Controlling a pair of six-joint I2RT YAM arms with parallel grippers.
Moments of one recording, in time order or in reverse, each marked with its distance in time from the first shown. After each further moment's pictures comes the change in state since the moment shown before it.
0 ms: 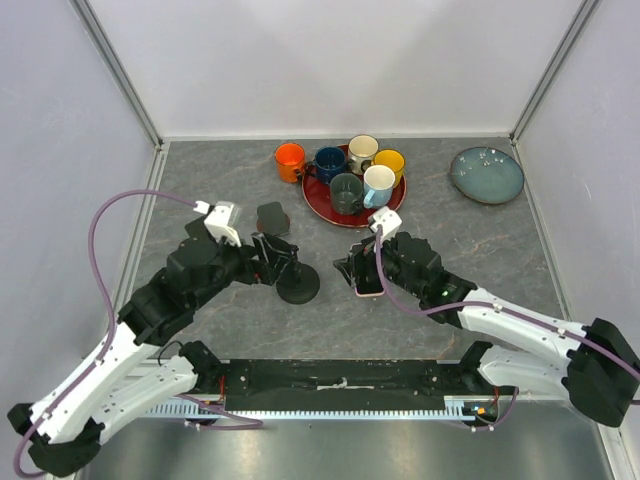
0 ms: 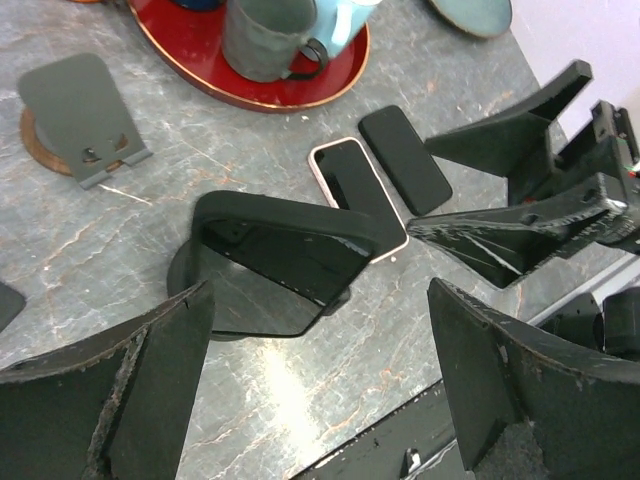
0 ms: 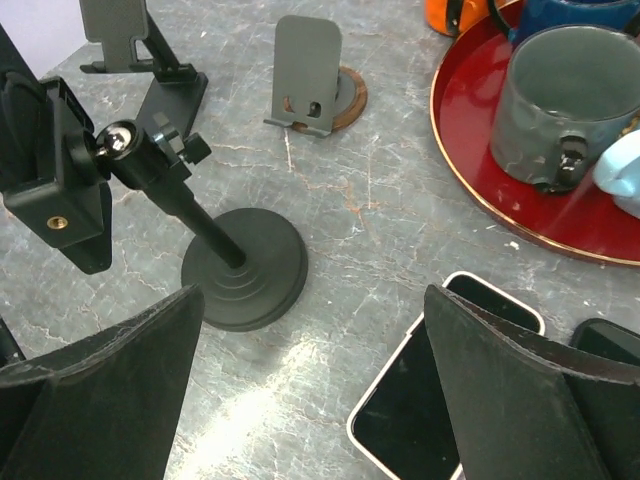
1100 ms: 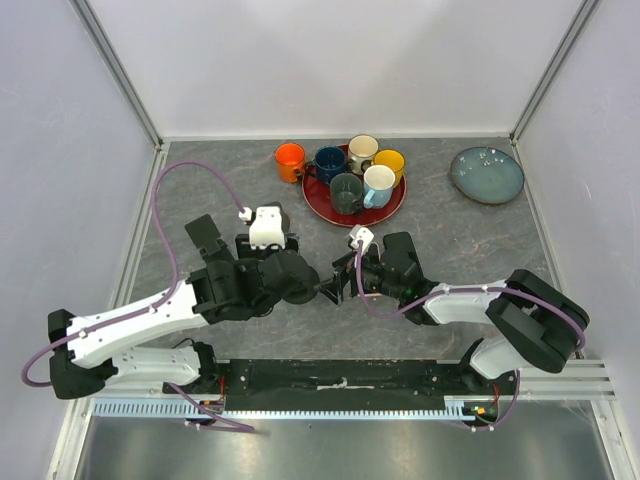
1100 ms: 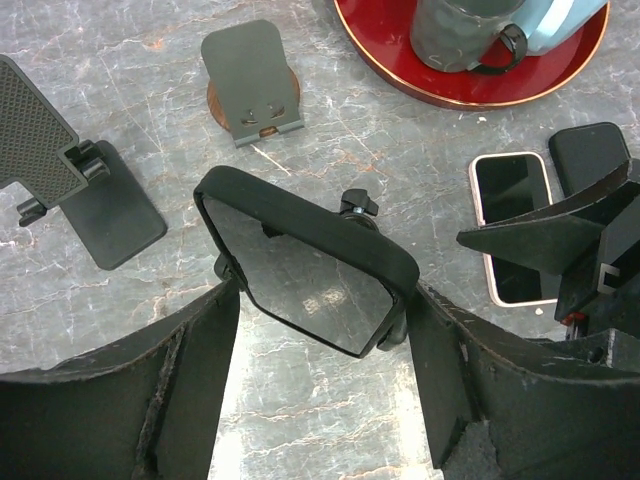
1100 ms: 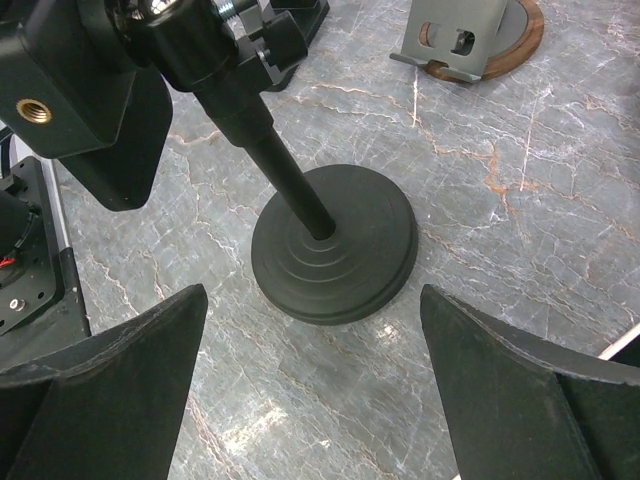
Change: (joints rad) left arm -0.487 0.422 0.232 -0.354 -0.824 -0.371; right arm 0.002 0.403 -0.127 0.542 -0.305 0.060
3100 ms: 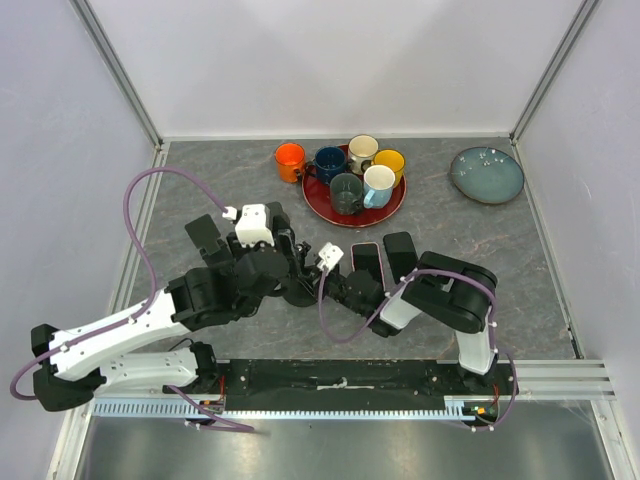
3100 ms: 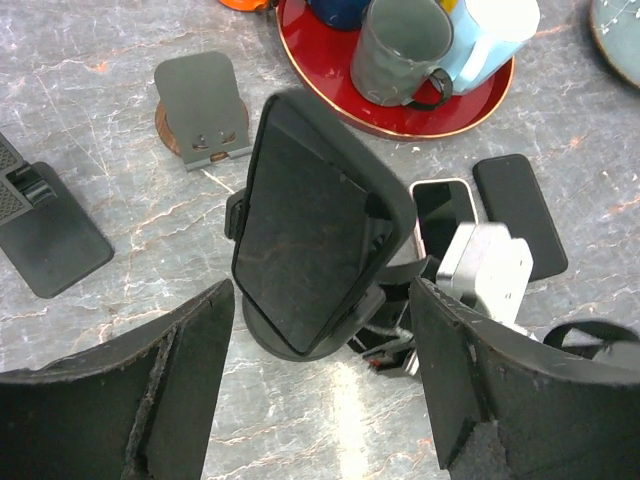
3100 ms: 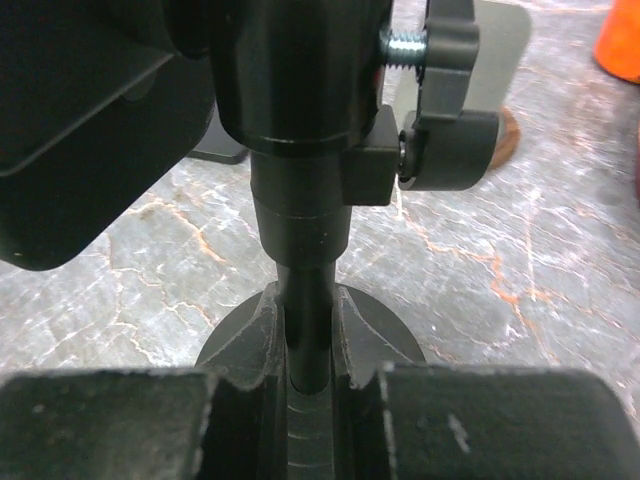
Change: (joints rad) left arm 0.035 -0.116 -0.077 0.177 0.064 0.076; right arm 0.179 0.474 0.137 0.508 0.307 -0.155
